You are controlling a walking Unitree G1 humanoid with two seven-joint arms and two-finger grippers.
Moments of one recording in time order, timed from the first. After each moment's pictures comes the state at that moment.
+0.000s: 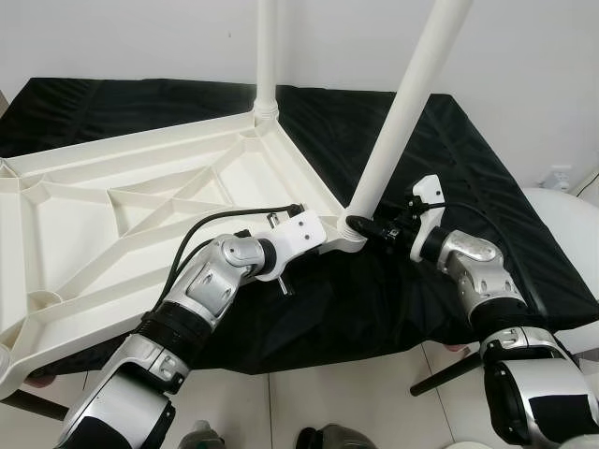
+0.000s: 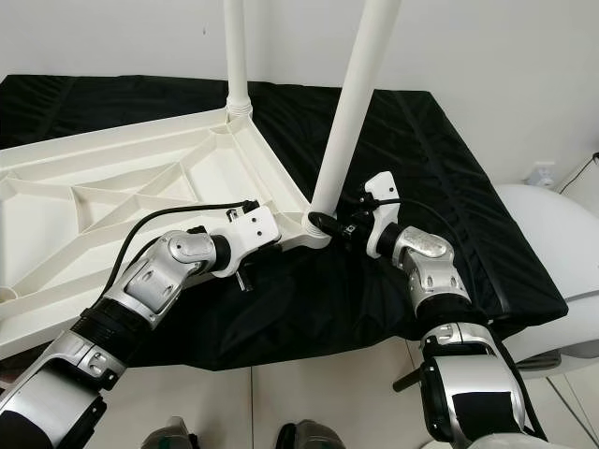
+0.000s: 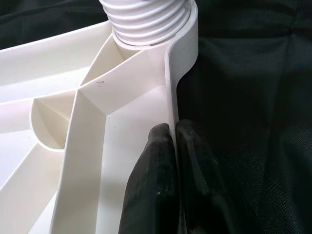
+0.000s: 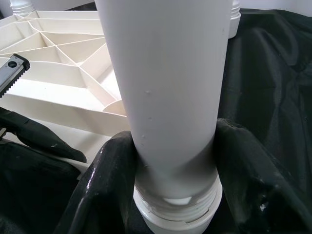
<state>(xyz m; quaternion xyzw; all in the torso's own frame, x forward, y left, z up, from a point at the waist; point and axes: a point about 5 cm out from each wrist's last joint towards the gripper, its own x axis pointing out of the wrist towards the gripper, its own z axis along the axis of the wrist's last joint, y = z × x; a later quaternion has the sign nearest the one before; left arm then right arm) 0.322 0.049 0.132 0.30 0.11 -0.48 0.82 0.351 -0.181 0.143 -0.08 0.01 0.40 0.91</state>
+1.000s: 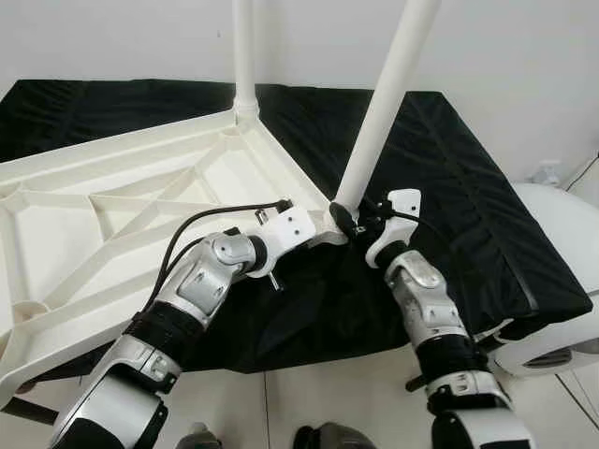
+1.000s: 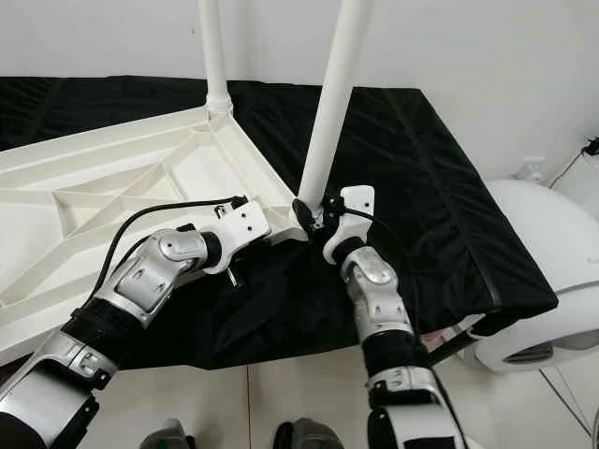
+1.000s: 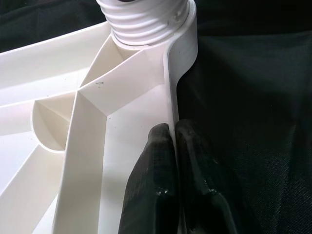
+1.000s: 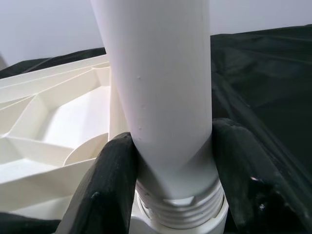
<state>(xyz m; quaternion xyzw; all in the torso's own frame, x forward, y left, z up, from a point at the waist) 0.323 0.057 0.133 0.30 0.12 -0.47 0.82 0.332 -0.113 0.131 0.05 -0.04 0.19 0.98</state>
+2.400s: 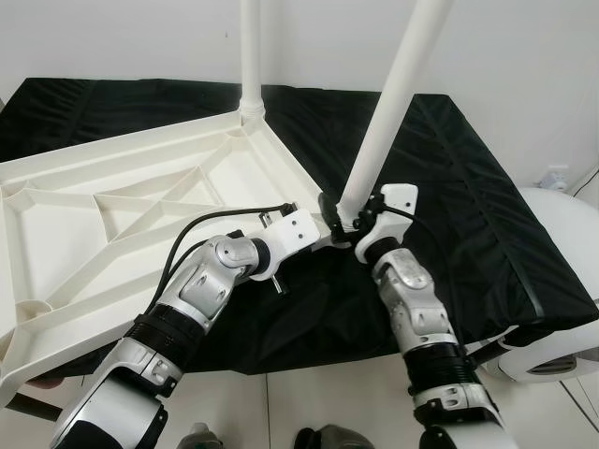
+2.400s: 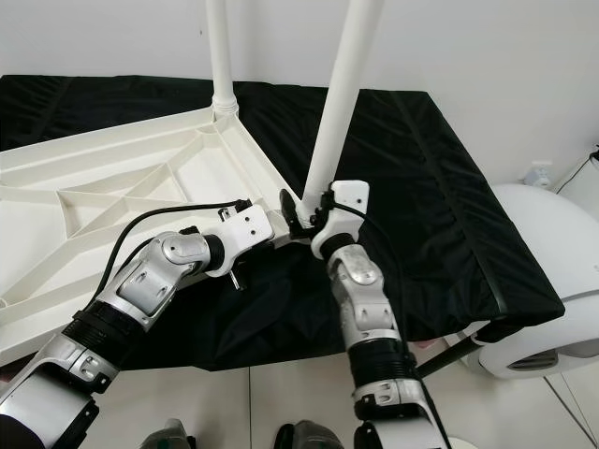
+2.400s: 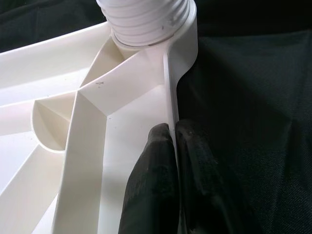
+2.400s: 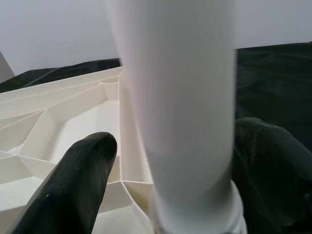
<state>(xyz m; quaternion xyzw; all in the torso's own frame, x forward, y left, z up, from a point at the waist) 0.318 0.051 0.132 0.30 0.11 -0.48 0.82 0.329 -0.119 0.145 0.04 -0.06 0.18 0.98</state>
